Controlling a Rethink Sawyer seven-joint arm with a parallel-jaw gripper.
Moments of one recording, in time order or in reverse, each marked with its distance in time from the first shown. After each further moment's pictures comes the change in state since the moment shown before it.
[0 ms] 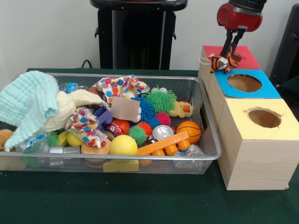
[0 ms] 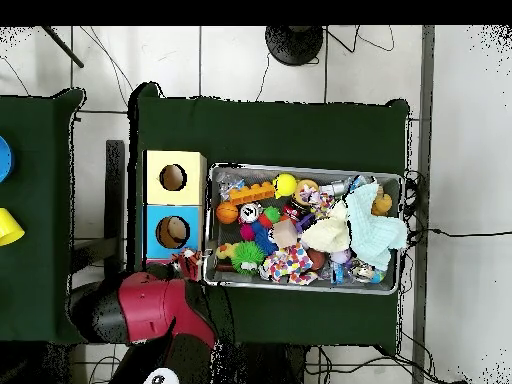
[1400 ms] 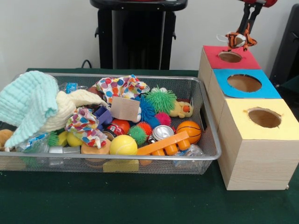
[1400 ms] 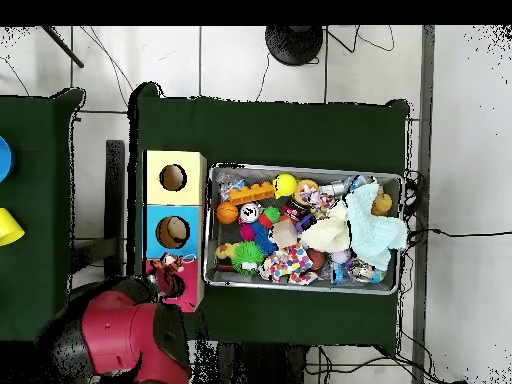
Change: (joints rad) arm 0.117 -0.102 -0.075 0.012 0.038 0.044 0.000
